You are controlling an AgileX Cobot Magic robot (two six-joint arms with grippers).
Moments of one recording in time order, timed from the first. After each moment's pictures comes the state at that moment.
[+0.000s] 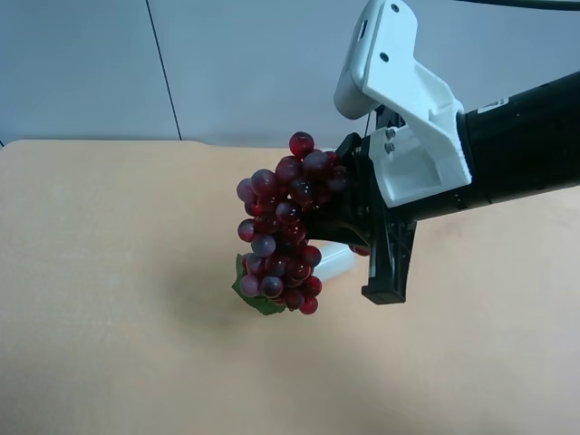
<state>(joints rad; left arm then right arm) -0.43 0.53 -0.96 -0.04 1.21 0.14 0.65 1.23 -0.73 1.02 0.47 -1.50</state>
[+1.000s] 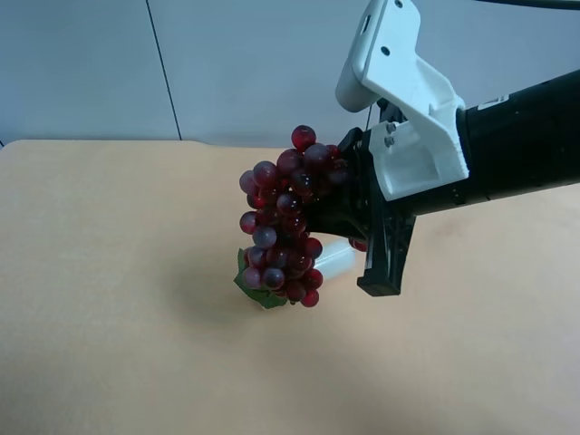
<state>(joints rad) -0.43 0.00 -0.54 -0.08 1.11 0.05 0.65 1.23 -0.73 1.02 0.43 -1.47</state>
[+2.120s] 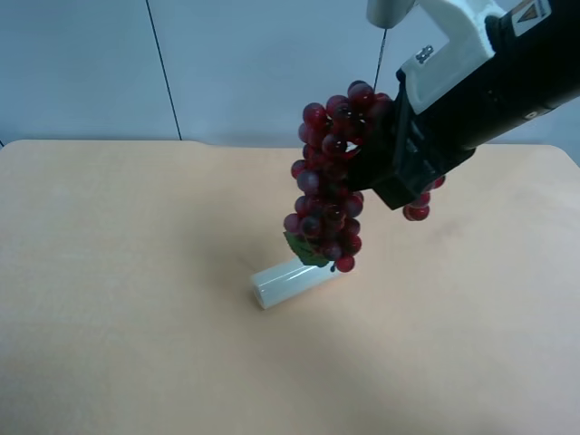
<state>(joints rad) 0.00 0.00 -0.50 -0.06 1.06 0.05 0.65 1.23 -1.04 0.18 0.82 -0.31</state>
